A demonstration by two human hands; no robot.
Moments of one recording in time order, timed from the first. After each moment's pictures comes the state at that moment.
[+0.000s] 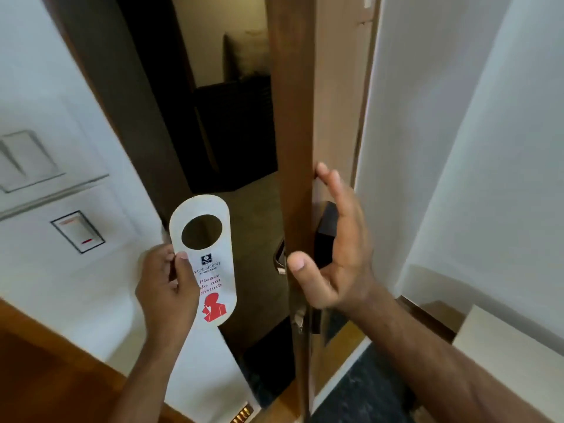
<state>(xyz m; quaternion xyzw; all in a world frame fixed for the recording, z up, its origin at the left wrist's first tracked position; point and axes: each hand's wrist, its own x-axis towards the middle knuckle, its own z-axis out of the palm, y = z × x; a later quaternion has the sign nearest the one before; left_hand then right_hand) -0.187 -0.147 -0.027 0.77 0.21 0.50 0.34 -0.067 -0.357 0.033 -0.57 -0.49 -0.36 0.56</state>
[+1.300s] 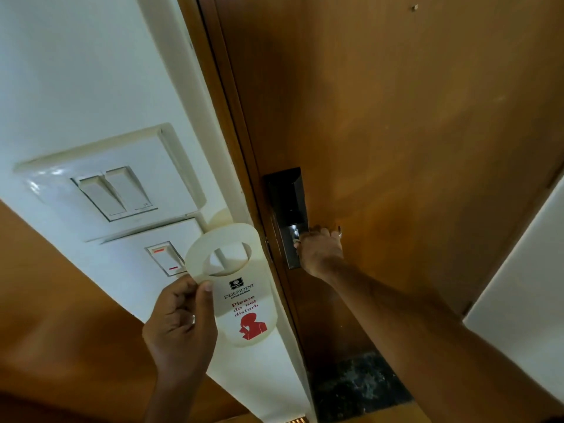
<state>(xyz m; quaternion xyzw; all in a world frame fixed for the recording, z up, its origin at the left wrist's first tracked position) -0.216 -0.116 -0.008 0.70 0.38 0.58 0.18 0.057 -0.080 -0.077 -0.83 -0.55 0.01 0.09</state>
